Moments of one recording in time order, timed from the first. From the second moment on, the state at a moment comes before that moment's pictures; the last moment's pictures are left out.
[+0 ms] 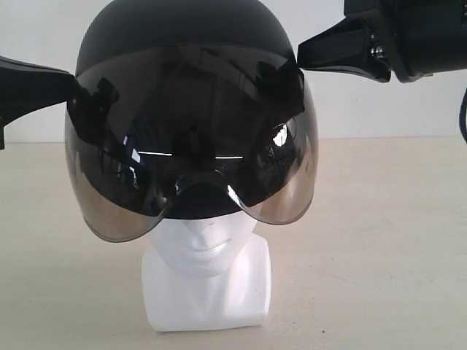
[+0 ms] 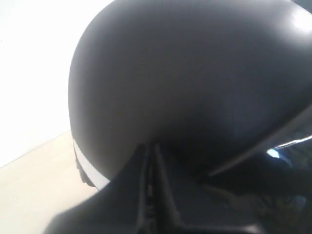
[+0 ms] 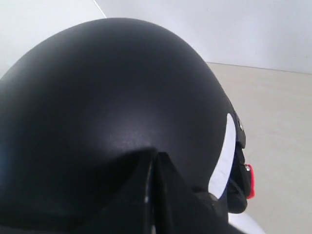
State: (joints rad) left arm -0.09 1.05 -0.78 1.75 -0.71 -1.53; right arm 0.23 1.30 -1.07 1.28 0.81 -0.93
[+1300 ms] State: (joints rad) left arm -0.09 0.98 -0.80 1.75 -0.83 -1.54; right arm 0.26 1.25 -1.33 1.09 1.03 -0.88
